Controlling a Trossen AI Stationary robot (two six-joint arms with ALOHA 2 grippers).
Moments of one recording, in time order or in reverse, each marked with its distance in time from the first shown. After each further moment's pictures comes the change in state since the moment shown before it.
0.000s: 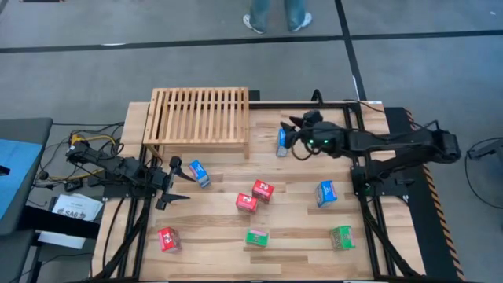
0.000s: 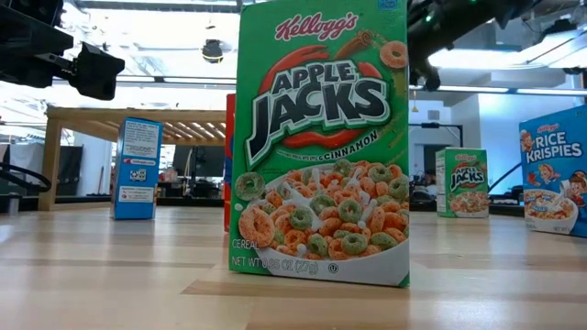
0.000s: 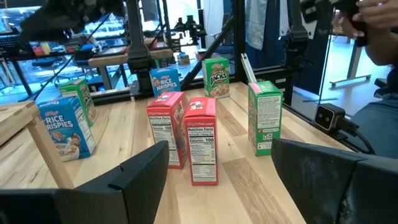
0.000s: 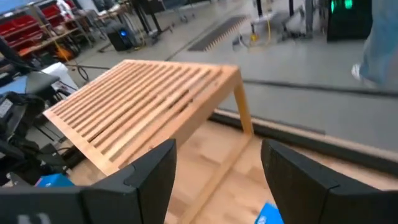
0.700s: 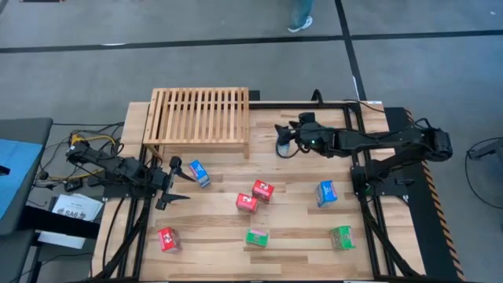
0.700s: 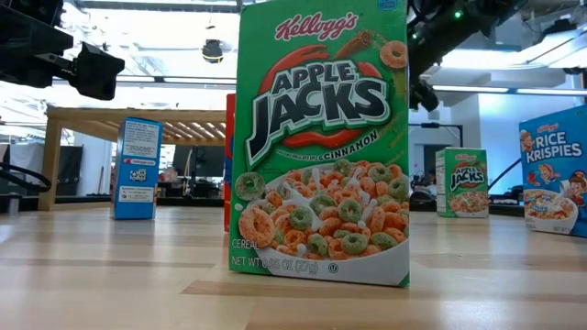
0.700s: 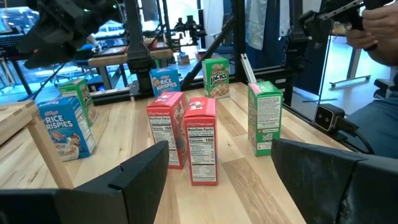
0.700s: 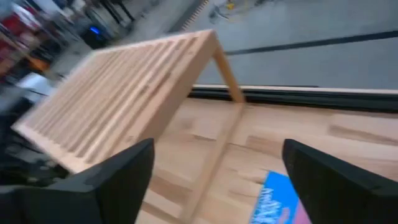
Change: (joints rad) left arm 0.000 0.000 0.000 0.000 0.000 0.001; right arm -0.036 0.091 0.065 -0.148 -0.004 0.228
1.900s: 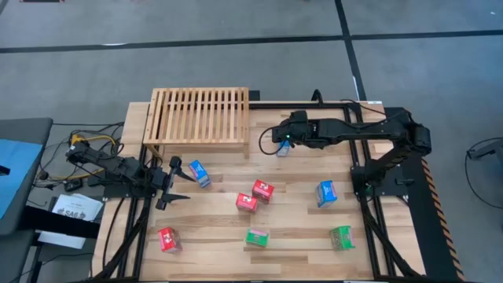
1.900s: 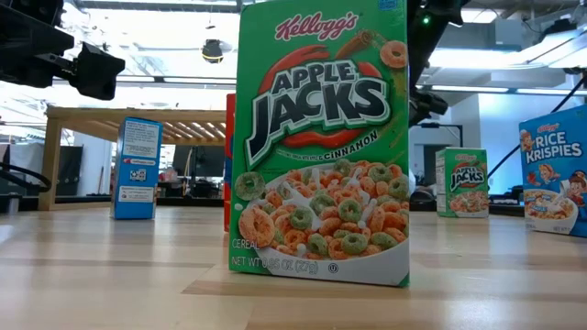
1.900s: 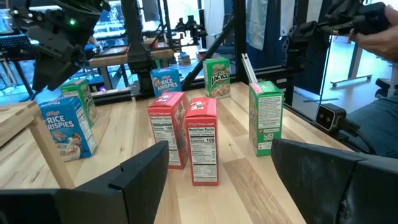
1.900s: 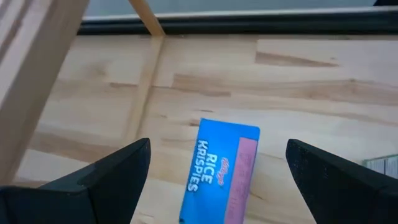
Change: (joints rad) left arm 0.000 0.000 0.000 0.000 -0.003 0.000; right arm -0.041 0.231 0.286 -0.565 -0.083 0.295
